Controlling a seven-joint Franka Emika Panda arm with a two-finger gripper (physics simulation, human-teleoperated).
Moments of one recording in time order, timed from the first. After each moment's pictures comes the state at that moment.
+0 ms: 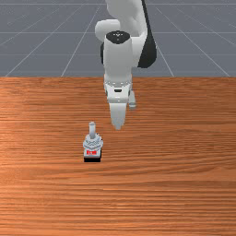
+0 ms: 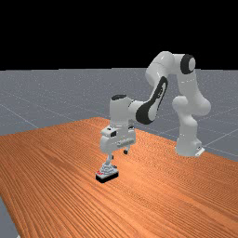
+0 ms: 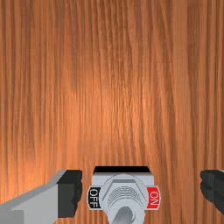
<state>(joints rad) 0.00 0.39 0.00 -1.96 0.00 2.36 -0.79</state>
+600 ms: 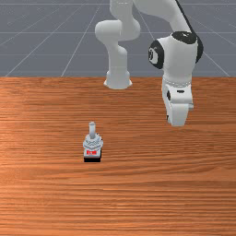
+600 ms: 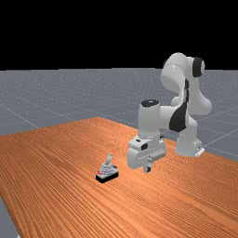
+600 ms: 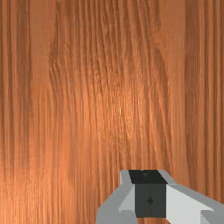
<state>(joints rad) 0.23 0.47 0.07 -1.83 -0.04 2.31 -0.46</state>
